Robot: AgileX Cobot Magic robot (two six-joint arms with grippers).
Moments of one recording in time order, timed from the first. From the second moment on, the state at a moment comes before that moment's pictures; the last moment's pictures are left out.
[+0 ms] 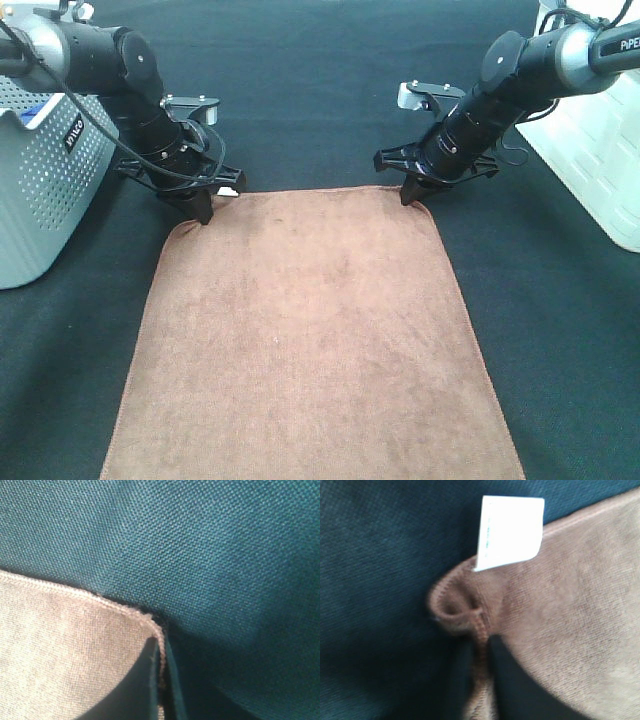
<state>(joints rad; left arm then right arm) -0.26 2.42 -1.85 -0.20 0.85 0.13 0.22 2.37 -1.69 0.37 0.59 -0.28</state>
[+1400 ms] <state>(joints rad) -0.27 2.52 -2.12 -0.06 0.31 0.05 0.21 2.49 -2.10 0.06 0.34 -0.20</state>
